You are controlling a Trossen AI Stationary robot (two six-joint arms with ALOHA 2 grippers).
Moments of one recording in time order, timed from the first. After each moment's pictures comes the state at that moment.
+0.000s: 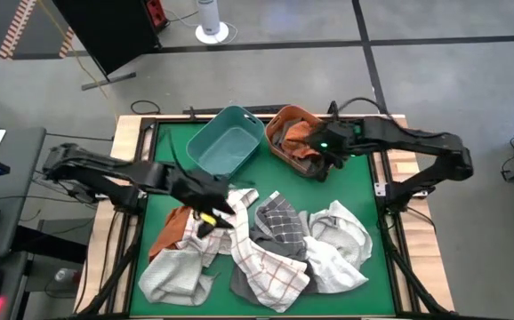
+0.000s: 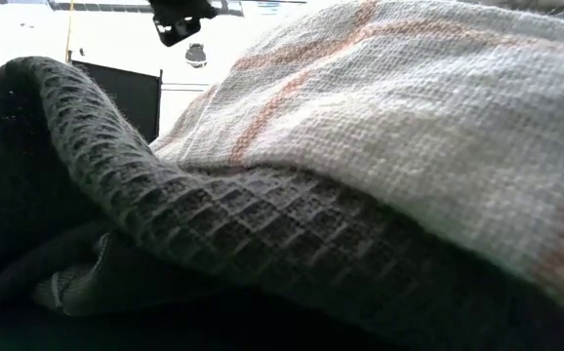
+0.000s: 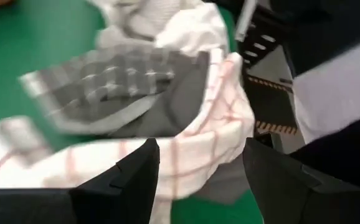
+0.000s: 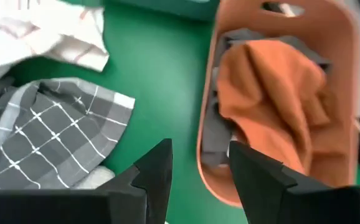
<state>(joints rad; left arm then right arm) -0.18 1.27 1.12 -0.43 0.16 -0.41 -0.12 1.37 1.51 -1.22 0.26 0.31</state>
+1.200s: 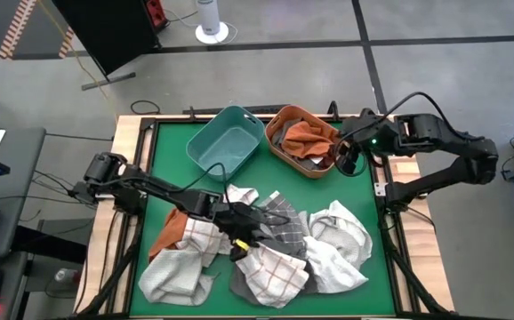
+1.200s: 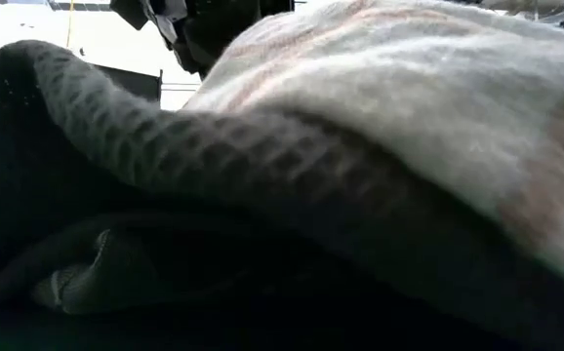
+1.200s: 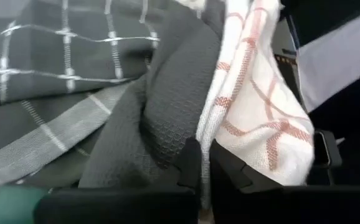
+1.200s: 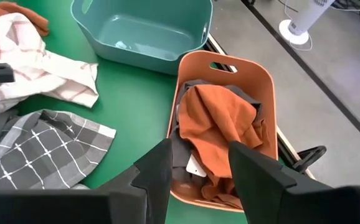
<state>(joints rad) -0.24 1.71 1.12 -0.08 0.19 -0.44 -0.06 1.13 1.51 -1.23 0.42 0.23</state>
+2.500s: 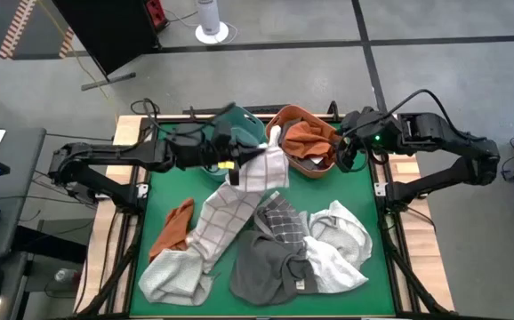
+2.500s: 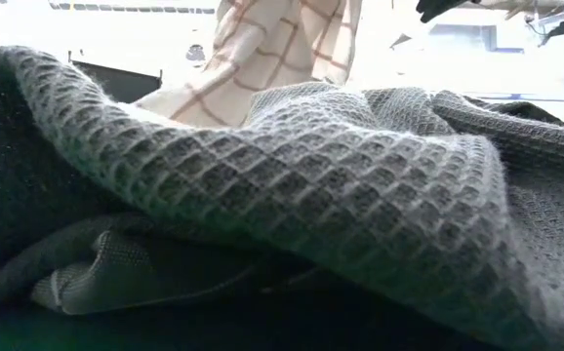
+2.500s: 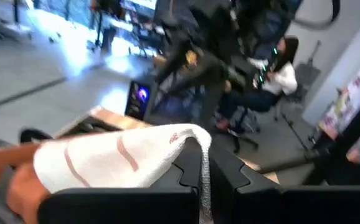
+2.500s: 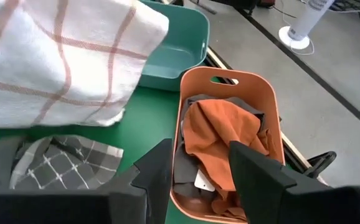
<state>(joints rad) 0.06 1.33 1.25 0.10 -0.12 -0.31 -0.08 1.12 1.51 -1.17 0.42 0.29</state>
